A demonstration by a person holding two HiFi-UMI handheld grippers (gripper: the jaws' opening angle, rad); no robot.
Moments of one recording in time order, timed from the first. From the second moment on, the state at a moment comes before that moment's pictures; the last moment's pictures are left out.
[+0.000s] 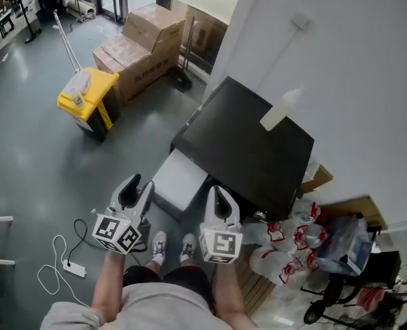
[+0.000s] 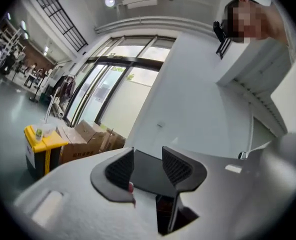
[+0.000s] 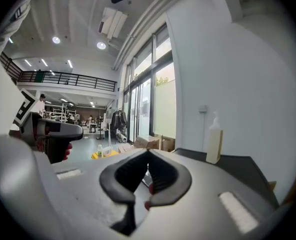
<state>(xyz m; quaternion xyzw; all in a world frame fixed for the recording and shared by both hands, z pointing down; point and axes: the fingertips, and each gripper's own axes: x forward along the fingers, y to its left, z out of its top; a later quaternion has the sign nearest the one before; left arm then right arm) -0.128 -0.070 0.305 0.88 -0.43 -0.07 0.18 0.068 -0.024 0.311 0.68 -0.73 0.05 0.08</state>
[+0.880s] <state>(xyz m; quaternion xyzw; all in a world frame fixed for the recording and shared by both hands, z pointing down) -0.051 -0.045 0.252 0.93 -0.36 0.03 -0.01 0.080 0.031 0.260 0.74 -0.67 -0.02 0.06</state>
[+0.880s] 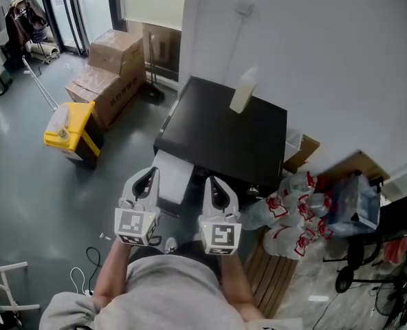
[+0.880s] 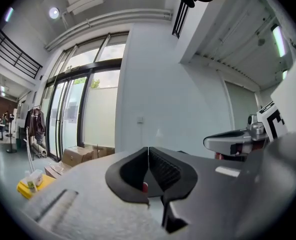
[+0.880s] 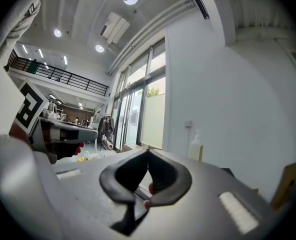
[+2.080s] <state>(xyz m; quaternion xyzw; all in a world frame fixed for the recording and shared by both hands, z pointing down) -0.046 -0.047 0.258 0.93 -0.35 0.04 -0.01 0.086 0.033 0.259 0.74 -0.67 -0.02 0.06</state>
